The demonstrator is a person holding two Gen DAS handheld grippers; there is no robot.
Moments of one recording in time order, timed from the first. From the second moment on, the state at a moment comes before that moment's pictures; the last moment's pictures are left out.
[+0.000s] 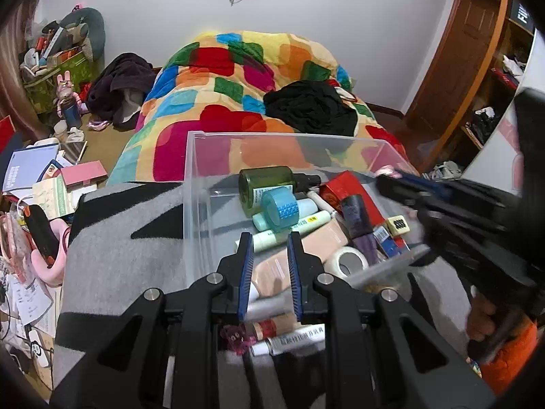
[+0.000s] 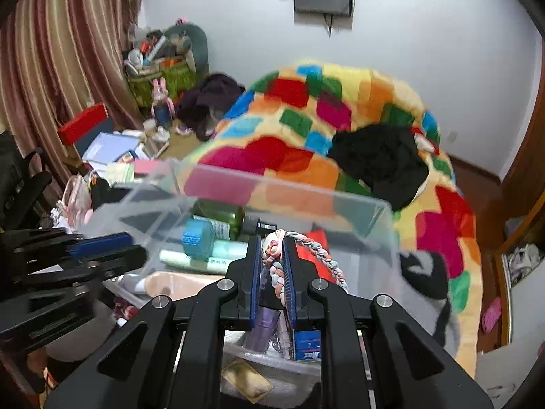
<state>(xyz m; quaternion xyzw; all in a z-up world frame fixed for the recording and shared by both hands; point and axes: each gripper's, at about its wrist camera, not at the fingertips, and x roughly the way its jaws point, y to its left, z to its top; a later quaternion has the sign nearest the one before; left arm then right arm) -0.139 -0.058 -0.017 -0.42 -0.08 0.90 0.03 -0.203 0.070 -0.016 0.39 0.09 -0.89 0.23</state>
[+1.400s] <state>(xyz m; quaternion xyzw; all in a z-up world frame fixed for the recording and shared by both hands) -0.068 -0.006 -0.068 -0.48 -0.01 0.87 0.12 -0.122 0.111 -0.068 0.42 0.12 -0.85 0.29</state>
